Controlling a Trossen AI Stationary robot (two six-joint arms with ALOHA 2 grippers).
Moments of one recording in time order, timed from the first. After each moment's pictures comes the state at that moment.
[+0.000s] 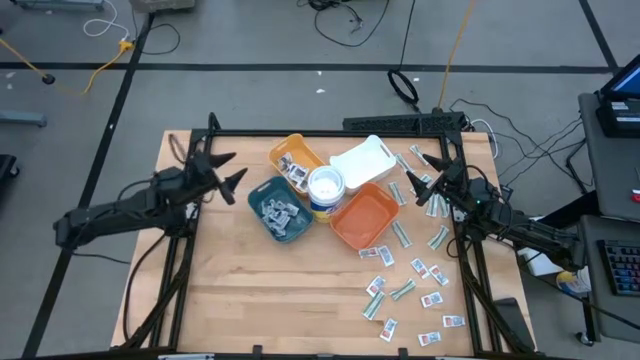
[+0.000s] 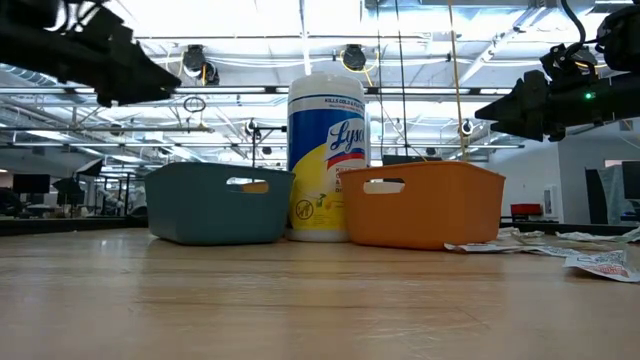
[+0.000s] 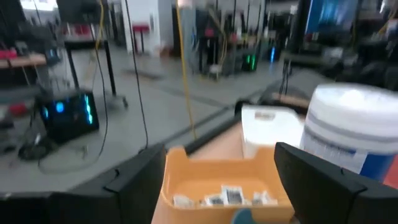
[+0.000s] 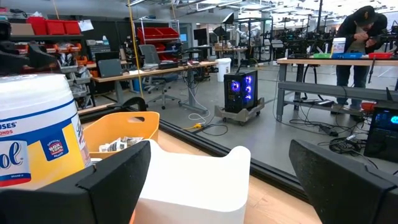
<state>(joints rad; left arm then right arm) 0.30 0.28 0.23 0.02 -0.34 -0.02 -0.42 0.06 0.01 0.08 0.31 0.06</state>
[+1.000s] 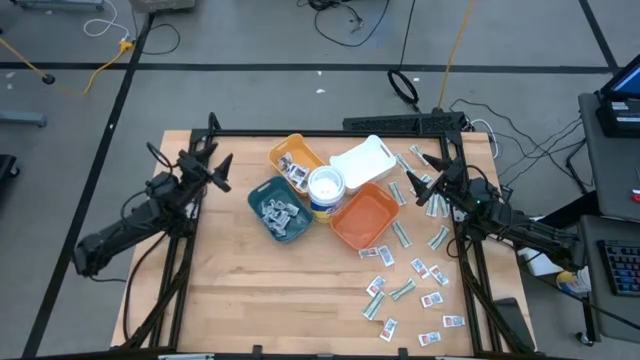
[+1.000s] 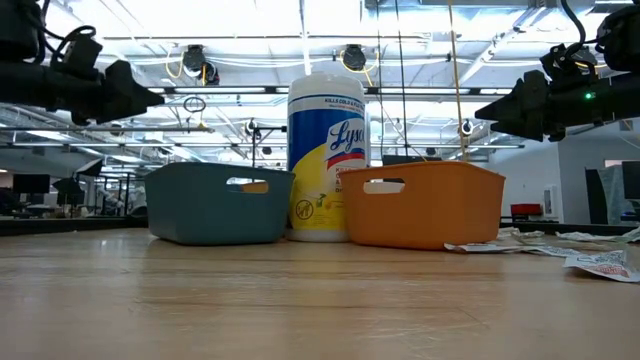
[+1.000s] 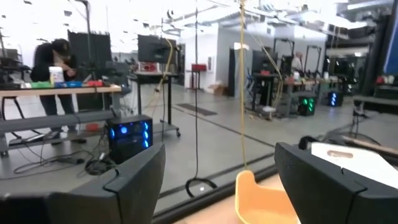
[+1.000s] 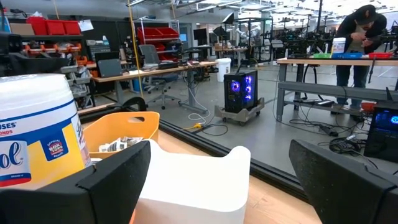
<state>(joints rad) 0.56 0.00 0.03 0.14 -0.34 0.02 -0.42 0.06 0.01 0.08 0.31 0.06</state>
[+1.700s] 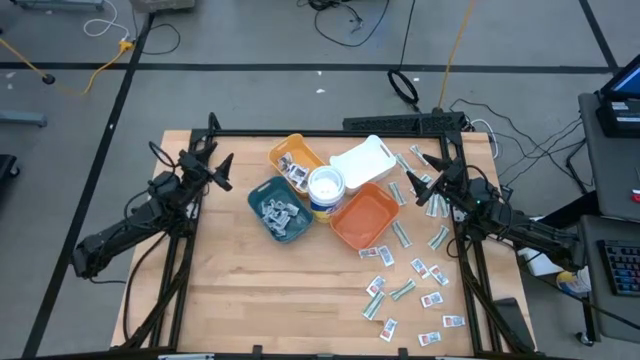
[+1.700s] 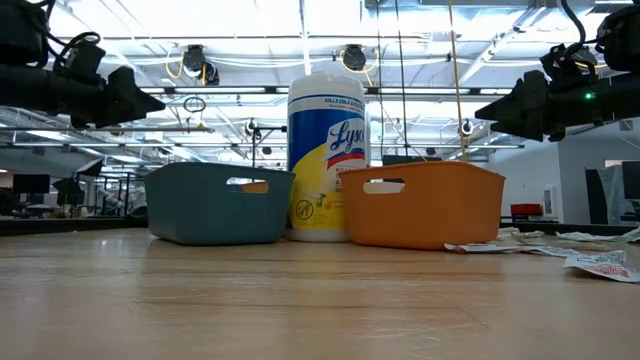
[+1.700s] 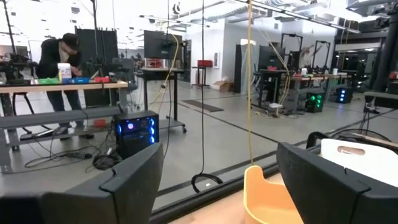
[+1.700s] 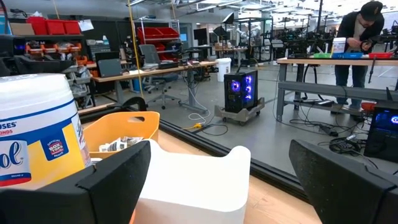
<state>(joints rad) 0.59 0.03 0.02 0.15 -0.34 0.02 -0.42 0.06 0.01 0.08 0.31 0.06</state>
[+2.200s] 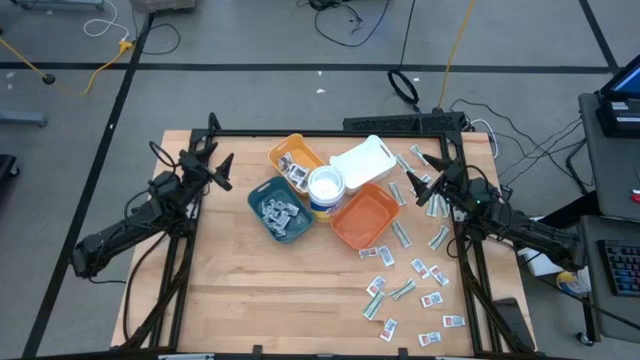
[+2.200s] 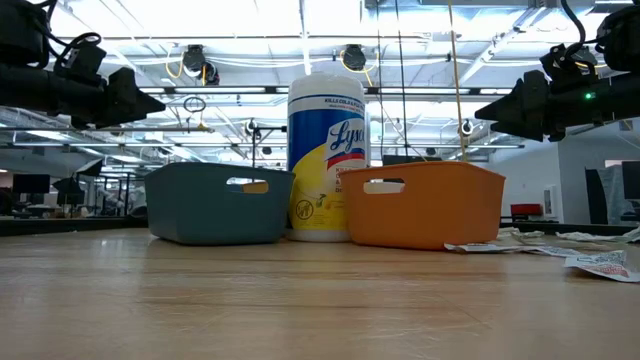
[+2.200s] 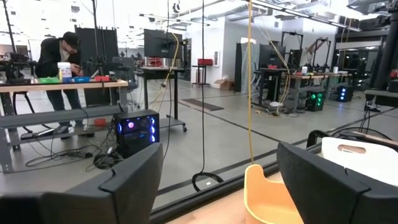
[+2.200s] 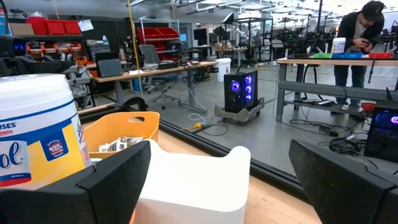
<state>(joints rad) 0.59 0.04 0.02 0.16 -0.34 0.02 -0.42 0.06 0.01 0.08 0.31 0.06</state>
